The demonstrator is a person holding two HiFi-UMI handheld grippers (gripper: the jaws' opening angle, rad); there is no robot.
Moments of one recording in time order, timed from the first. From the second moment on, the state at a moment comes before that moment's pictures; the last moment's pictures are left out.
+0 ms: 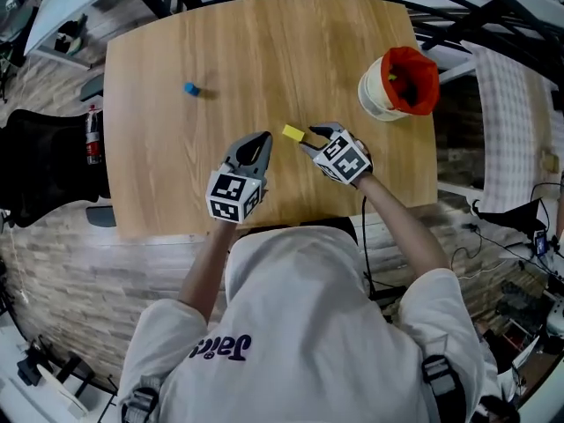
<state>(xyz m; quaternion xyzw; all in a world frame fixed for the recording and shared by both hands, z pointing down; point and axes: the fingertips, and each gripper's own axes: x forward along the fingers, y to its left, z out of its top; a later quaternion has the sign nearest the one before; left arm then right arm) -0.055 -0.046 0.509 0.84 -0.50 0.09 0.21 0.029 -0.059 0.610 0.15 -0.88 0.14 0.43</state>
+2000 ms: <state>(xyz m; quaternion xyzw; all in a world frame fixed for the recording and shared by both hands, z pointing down) 0.028 -0.093 0.497 0.89 -0.40 0.09 0.19 0.168 -0.108 0.455 0.27 -0.88 0.09 0.37</state>
